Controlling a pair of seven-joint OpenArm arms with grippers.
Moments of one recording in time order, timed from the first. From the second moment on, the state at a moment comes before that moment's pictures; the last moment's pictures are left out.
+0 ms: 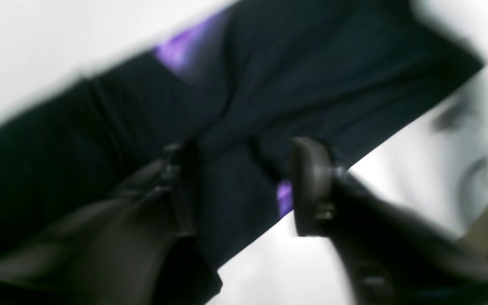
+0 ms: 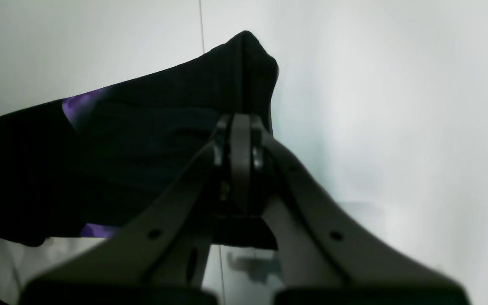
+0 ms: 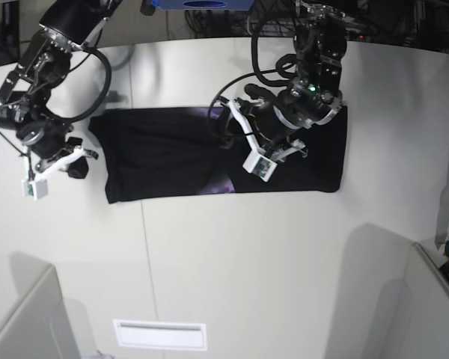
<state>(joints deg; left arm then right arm) 12.2 -3.1 6.8 112.5 -17.3 -15.9 57.2 -1.8 3.0 33.3 105.7 31.0 20.4 -73.6</state>
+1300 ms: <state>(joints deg) 8.4 -13.6 -20.4 86.9 -15.0 -23.6 48.2 3.5 4.2 25.2 75.7 31.8 29.6 -67.0</state>
